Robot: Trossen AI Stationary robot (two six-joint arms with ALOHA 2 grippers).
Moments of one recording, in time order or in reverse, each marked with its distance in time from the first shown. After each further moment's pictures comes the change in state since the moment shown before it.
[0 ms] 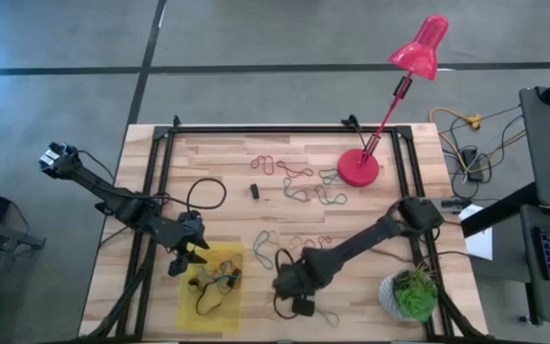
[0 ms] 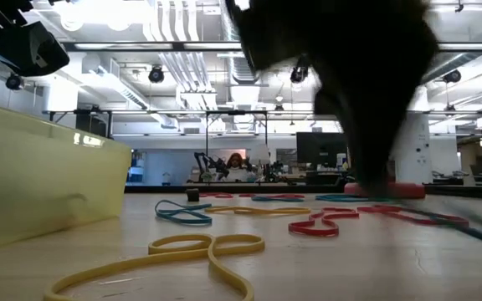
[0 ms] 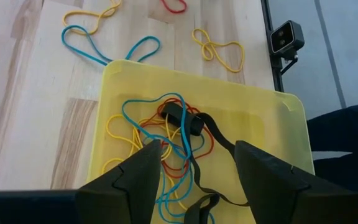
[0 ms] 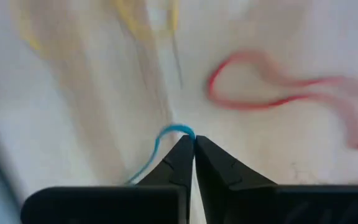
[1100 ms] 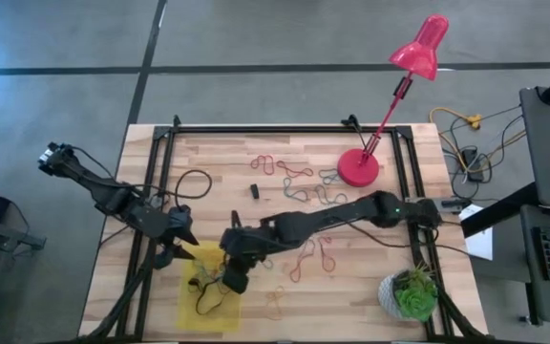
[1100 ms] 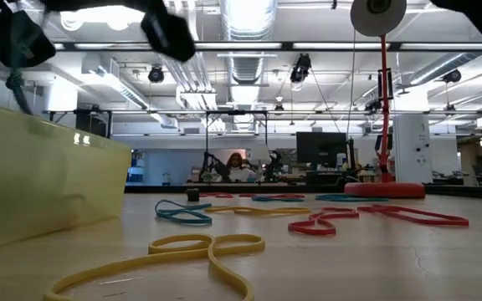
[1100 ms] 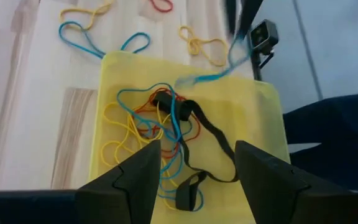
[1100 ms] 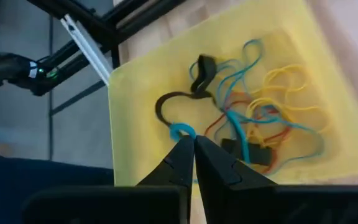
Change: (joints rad) left arm 0.000 -0.156 0.011 -0.122 0.048 0.000; right arm -0.205 0.184 0.591 0.277 -0.066 0.007
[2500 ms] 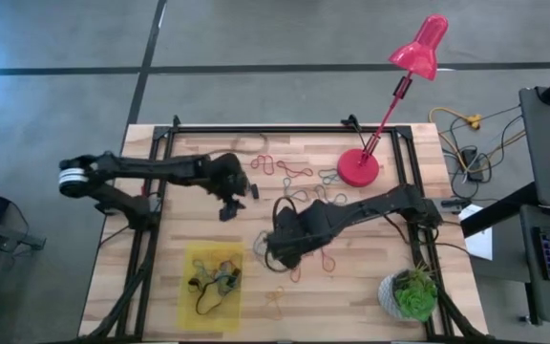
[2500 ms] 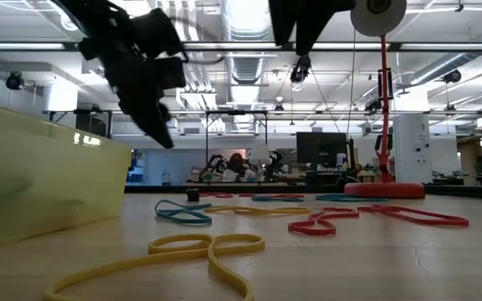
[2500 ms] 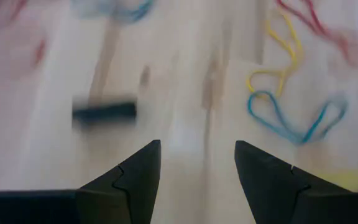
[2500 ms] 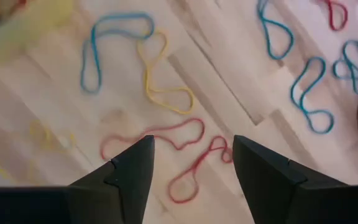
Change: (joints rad) left arm 0.786 0.612 0.110 0.270 0.226 0.673; right arm 0.059 -0.214 -0.089 -0.869 0.369 0.265
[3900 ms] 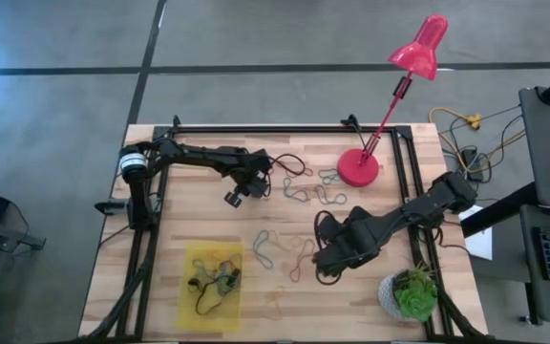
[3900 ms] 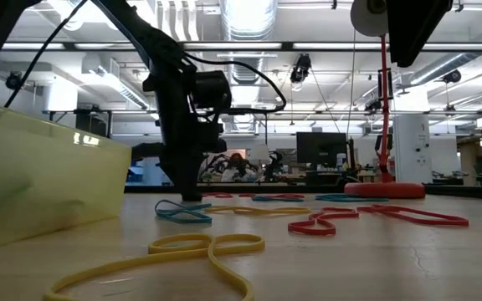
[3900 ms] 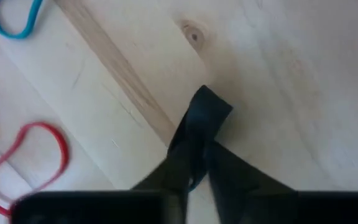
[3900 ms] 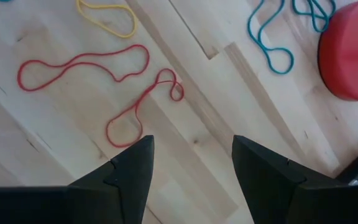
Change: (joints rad) left arm 0.104 0.511 0.337 -0.158 -0.201 0.969; right arm 0.149 -0.374 -0.624 0.128 0.056 0.138
